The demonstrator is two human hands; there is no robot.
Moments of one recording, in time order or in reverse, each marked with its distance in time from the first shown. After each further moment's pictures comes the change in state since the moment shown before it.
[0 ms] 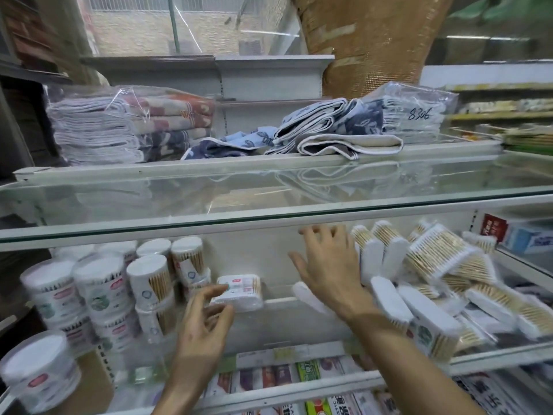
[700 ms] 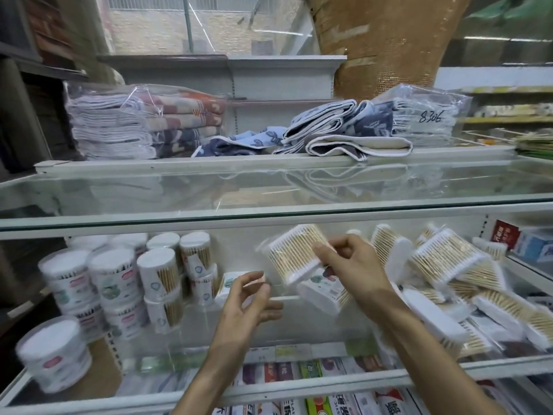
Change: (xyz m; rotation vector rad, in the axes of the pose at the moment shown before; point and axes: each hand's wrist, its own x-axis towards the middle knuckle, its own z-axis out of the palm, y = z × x) left_hand -0.001 0.026 0.041 -0.351 -0.144 -0.119; right_hand -0.016 0.024 -0.038 1.242 -0.311 0.555
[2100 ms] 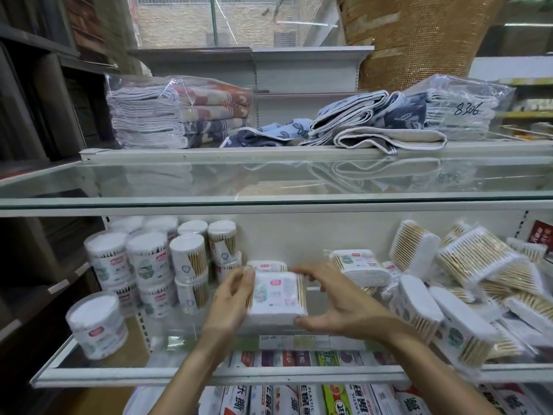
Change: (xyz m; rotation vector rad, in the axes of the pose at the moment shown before) left_hand -0.003 0.014 -0.043 0.089 0.087 -0.143; right_hand -0.018 0.033 0.030 -0.649 -0.600 -0.424
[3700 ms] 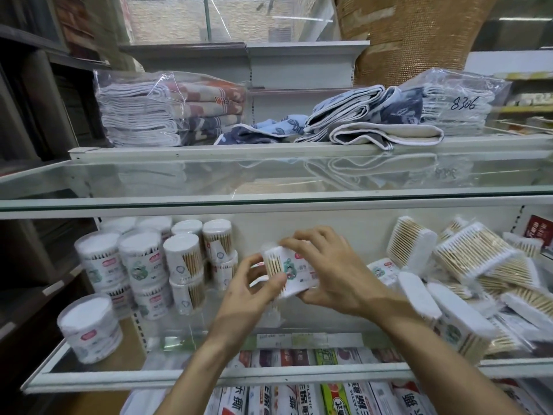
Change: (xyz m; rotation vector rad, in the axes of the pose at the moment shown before) left_hand -0.006 0.016 0.020 0.105 -0.117 0.120; right_hand 0.027 -0.007 -0.021 -0.496 0.252 -0.211
